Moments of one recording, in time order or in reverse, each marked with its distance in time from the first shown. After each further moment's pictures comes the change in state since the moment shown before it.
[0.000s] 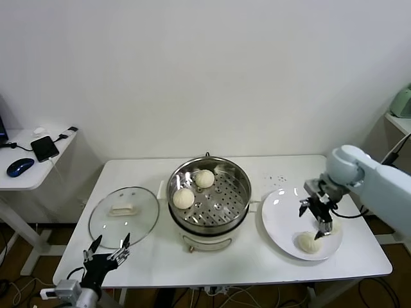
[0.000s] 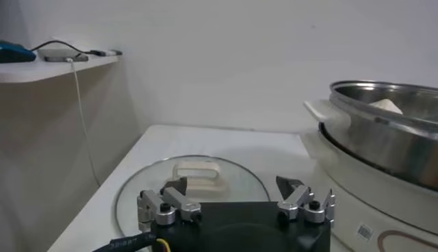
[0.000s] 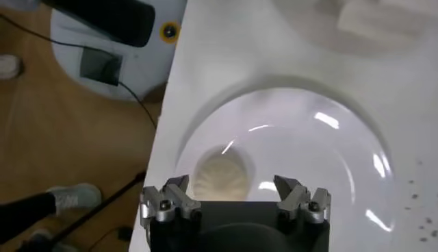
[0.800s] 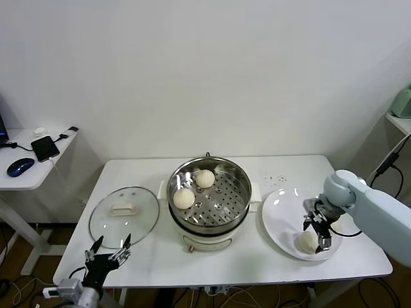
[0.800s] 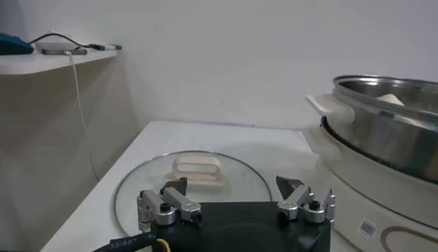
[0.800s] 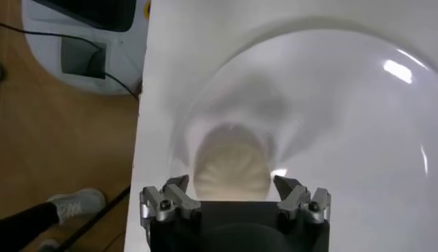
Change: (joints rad) left arm -0.016 0.001 0.005 0.024 0.003 0.001 0.001; right arm -0.139 0.059 0.094 -0.096 -0.092 -0.031 0.066
